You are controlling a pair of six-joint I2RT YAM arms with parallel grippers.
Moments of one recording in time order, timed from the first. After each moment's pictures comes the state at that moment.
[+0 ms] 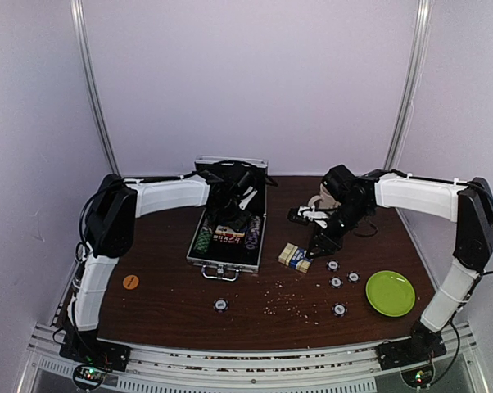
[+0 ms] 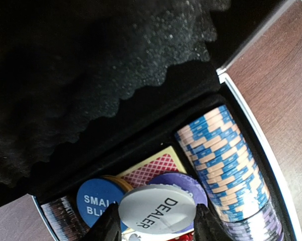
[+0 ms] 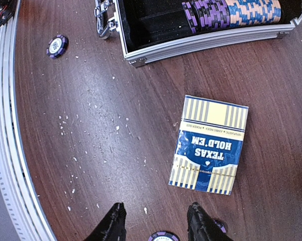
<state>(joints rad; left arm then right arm) -0.77 2.30 1.91 -0.65 -0.22 0.00 0.53 1.69 1.26 -0.82 -0.45 -0.58</state>
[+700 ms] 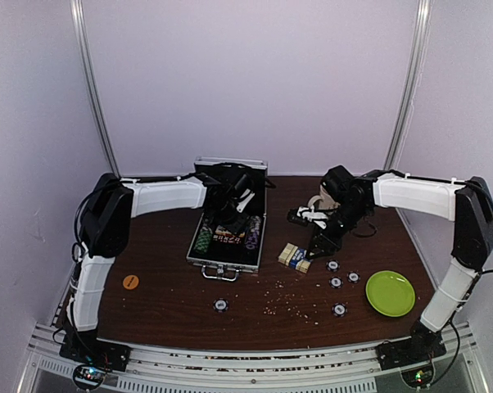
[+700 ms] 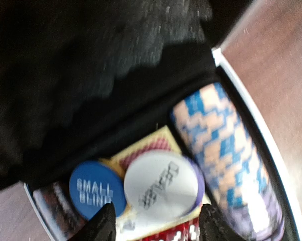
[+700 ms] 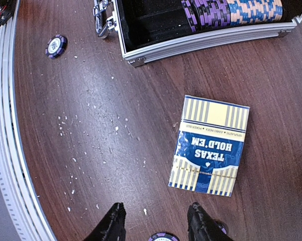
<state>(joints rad) -0.77 2.26 1.84 -0.63 -0.20 -0.01 0.53 1.71 1.26 -0.82 -0.45 -0.58</state>
